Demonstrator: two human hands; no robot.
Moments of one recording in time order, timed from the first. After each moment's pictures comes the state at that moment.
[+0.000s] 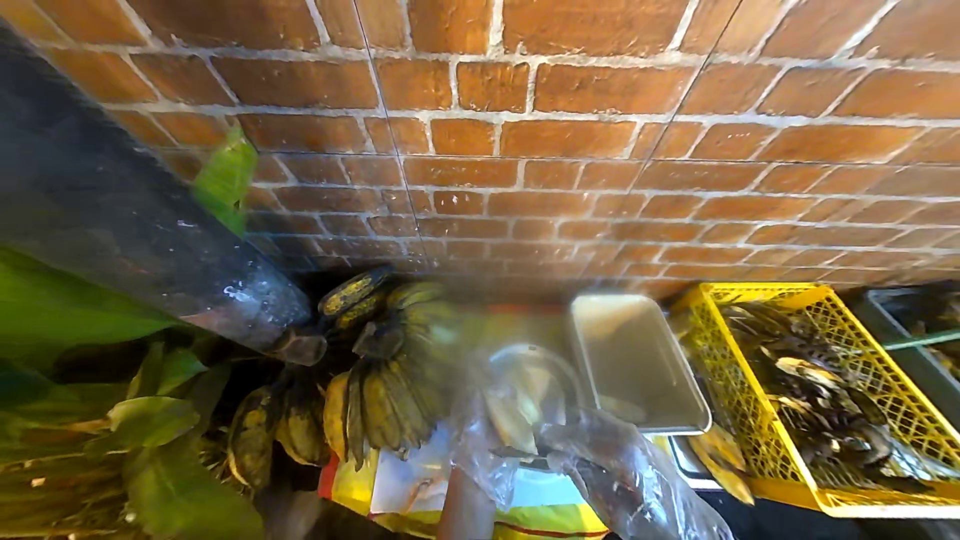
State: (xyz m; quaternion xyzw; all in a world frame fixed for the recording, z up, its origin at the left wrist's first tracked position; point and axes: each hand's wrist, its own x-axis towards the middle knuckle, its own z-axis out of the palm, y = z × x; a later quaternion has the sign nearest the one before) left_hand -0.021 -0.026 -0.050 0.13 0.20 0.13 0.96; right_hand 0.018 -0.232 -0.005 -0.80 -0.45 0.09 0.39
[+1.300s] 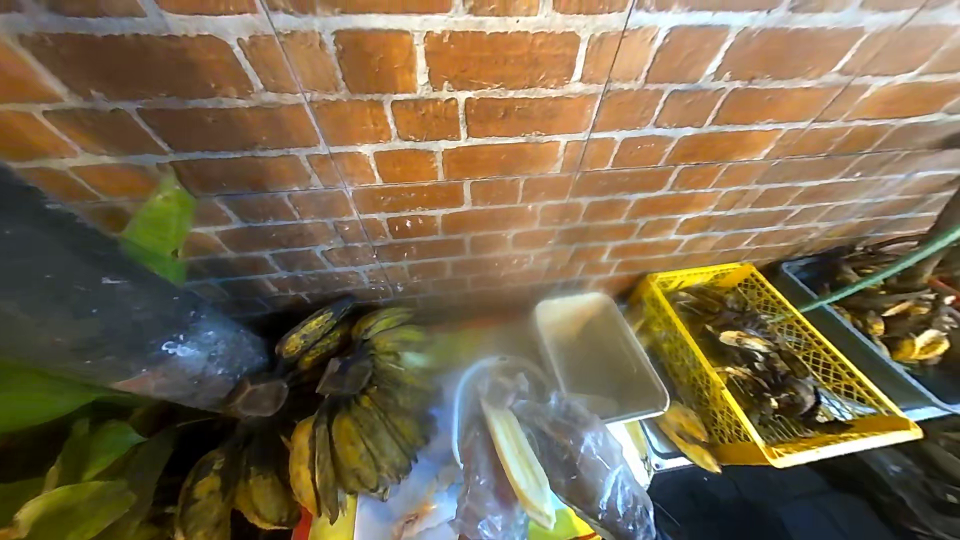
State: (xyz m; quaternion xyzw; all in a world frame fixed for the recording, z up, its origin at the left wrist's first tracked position) left_hand -0.025 -0.076 -0.044 0.12 0.11 0.10 0.98; right_hand 0.008 -0.221 -0.032 -0.88 -0.31 -0.04 0.36
